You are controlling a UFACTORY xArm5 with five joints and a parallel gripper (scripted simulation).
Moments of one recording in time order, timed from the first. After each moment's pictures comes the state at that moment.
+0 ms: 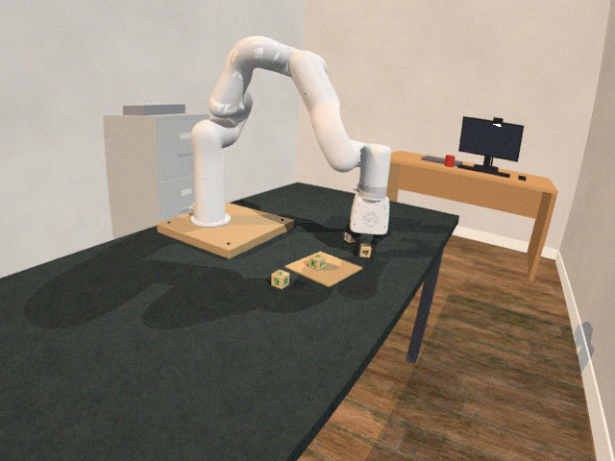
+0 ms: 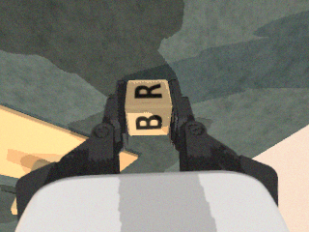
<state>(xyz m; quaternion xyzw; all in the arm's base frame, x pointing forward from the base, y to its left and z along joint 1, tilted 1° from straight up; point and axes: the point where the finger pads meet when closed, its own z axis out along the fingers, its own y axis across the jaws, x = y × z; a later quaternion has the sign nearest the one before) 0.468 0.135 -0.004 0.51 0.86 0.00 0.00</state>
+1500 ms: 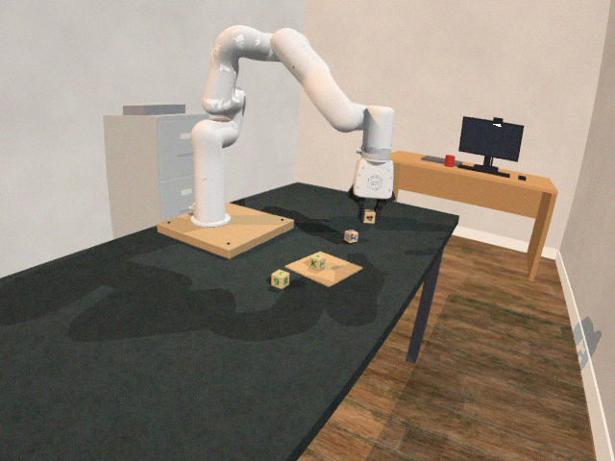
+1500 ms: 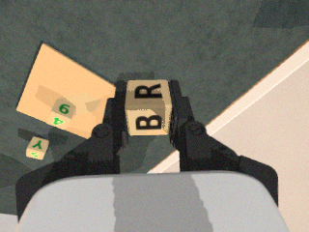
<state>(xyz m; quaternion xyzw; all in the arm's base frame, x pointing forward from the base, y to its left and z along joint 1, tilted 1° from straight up) 0.467 0.134 0.095 0.48 0.88 0.00 0.00</state>
